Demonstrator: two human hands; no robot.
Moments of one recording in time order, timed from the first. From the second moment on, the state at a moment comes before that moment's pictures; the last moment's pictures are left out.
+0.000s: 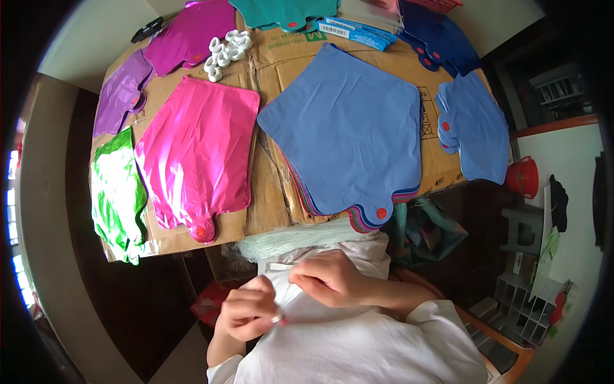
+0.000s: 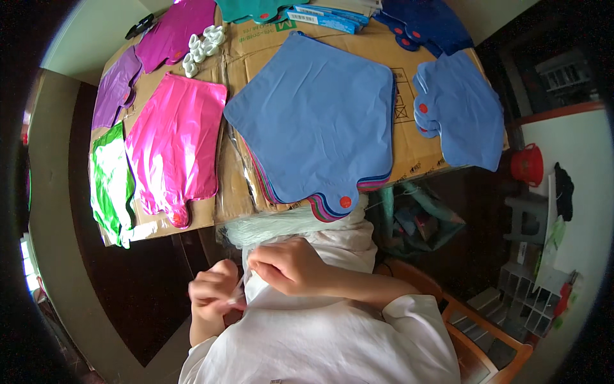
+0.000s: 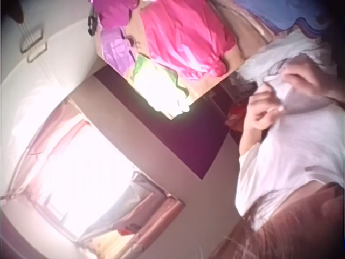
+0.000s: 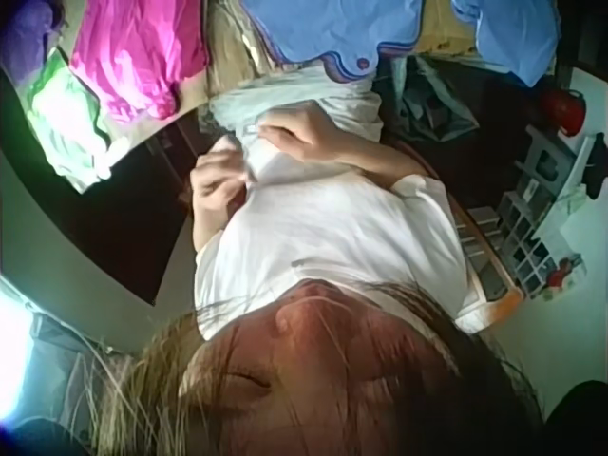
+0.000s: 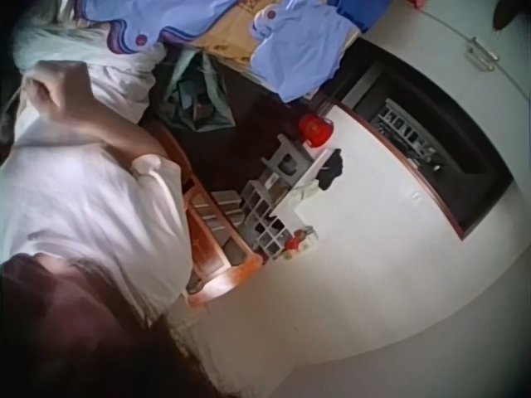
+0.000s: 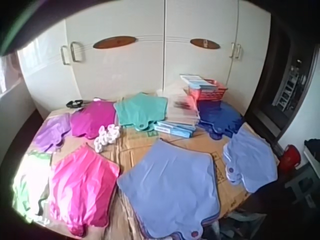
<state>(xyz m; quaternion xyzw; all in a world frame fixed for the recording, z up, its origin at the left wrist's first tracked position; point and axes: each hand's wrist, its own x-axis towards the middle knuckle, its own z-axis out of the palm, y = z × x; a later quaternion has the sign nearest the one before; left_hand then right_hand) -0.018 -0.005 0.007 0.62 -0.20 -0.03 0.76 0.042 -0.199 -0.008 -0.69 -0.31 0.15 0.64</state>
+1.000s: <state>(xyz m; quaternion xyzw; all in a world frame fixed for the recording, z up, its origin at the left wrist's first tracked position) -0.010 0.002 0.008 0.50 -0.19 -0.01 0.84 0.046 -0.196 -0.021 -0.68 -0.37 0.08 0.63</state>
